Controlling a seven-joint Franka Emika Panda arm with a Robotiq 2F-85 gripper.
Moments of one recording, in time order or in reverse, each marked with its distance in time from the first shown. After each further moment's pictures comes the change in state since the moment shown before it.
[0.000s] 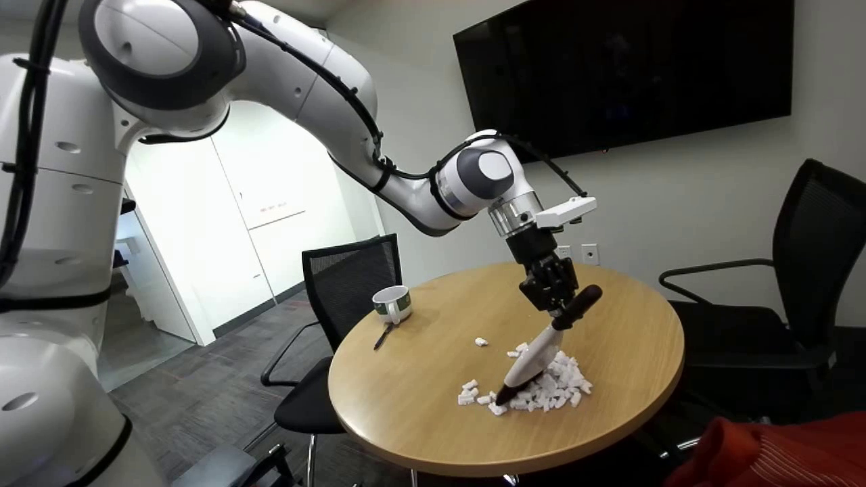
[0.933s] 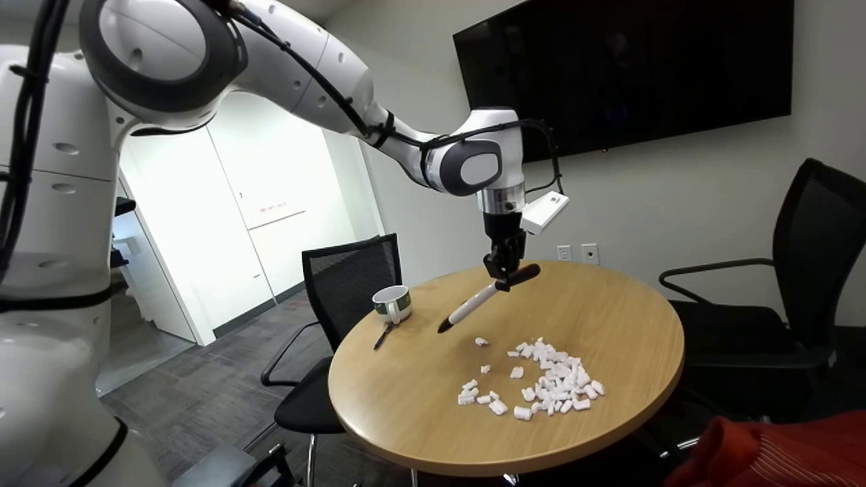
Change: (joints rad) arm -0.130 -0.020 0.238 0.062 0.669 -0.002 -0.453
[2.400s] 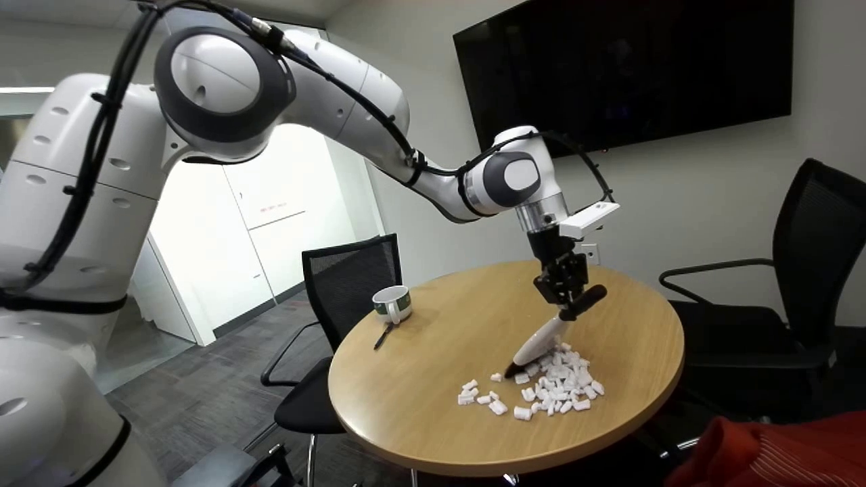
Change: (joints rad) arm 0.084 0.182 -0.204 0.168 -0.365 -0.018 0.346
